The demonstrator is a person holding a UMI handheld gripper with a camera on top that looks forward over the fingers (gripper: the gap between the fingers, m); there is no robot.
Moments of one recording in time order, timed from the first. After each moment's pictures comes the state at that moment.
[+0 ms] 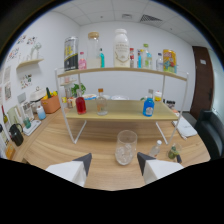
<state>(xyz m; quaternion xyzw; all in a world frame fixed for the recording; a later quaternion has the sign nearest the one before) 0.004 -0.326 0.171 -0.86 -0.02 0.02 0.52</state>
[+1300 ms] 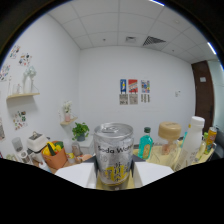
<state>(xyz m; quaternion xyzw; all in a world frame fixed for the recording) -0.161 -0.089 0.406 -0.77 0.00 0.01 0.64</state>
